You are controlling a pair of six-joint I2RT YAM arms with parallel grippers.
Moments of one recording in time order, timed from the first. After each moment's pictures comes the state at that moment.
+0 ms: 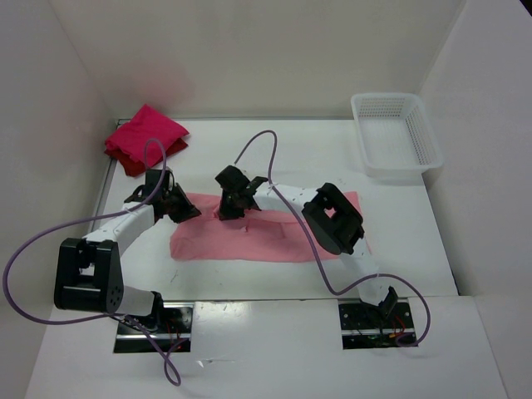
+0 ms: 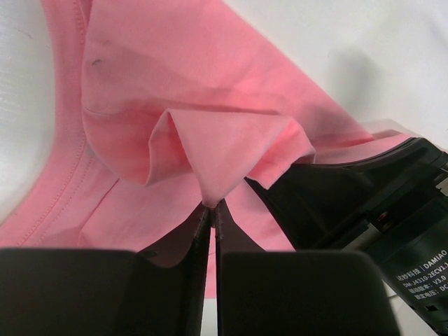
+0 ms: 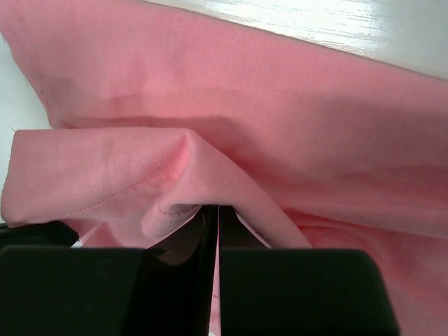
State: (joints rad) left arm -0.05 1.39 0.77 -0.31 0.25 -0.71; right arm 0.88 2.25 1.68 -0.37 -0.02 0.94
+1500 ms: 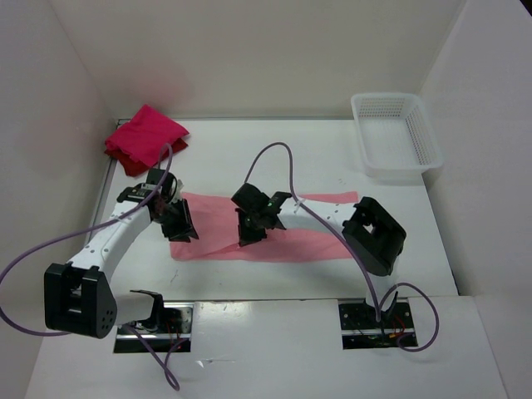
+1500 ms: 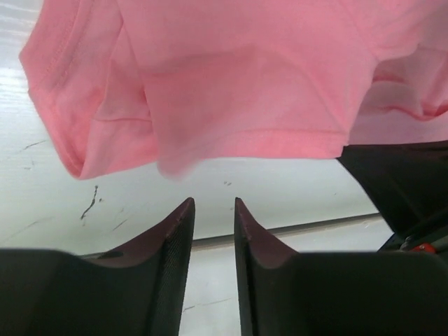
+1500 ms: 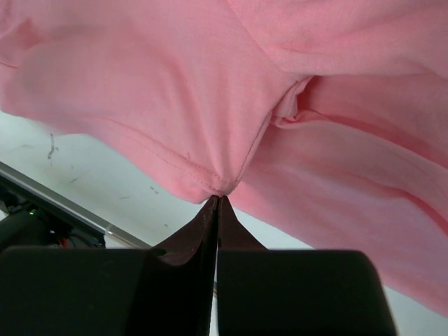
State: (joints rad) left arm -0.13 1.25 0.91 -0.90 0.25 -0.47; right arm 0.95 1.87 1.29 -0.47 -0.08 0.83
